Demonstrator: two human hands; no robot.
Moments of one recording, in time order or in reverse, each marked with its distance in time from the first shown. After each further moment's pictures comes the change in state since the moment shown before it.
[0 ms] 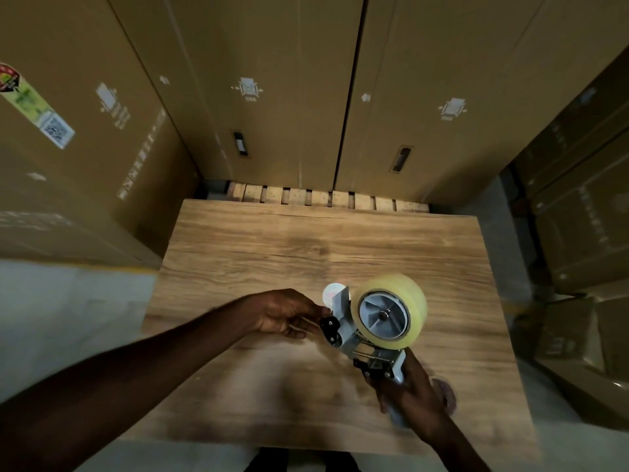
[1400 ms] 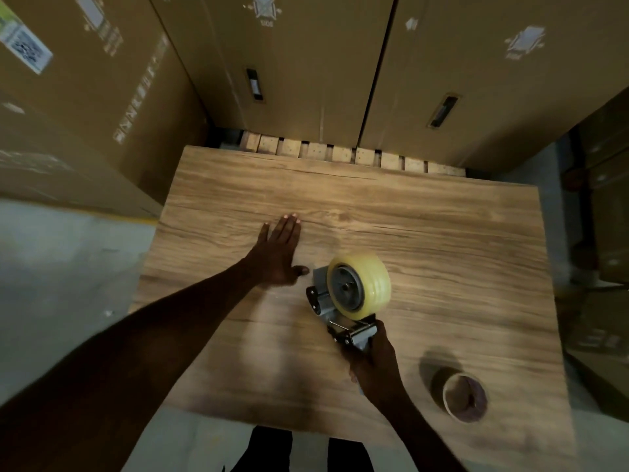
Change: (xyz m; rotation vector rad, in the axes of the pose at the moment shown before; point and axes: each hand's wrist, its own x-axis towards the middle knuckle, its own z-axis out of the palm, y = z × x) left_hand 0.116 -0.052 -0.108 1.433 0.722 0.298; right_hand 0.071 0.096 0.055 -0.232 0.075 0.118
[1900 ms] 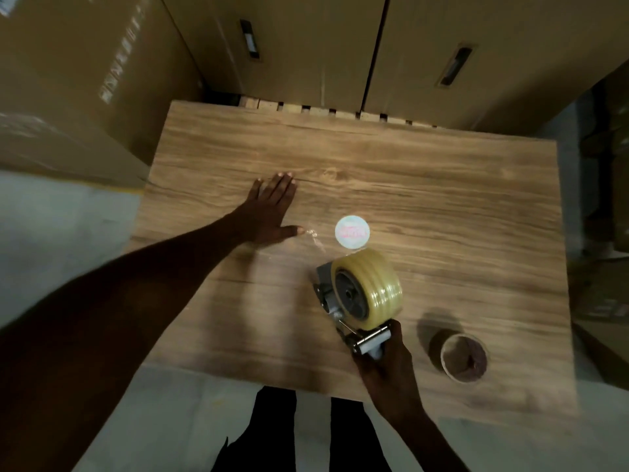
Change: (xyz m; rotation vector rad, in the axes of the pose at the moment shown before) left_hand 0.003 -0.013 0.017 0.100 0.088 0.058; right_hand -0.064 0.034 -0.027 -0.120 0.039 -0.123
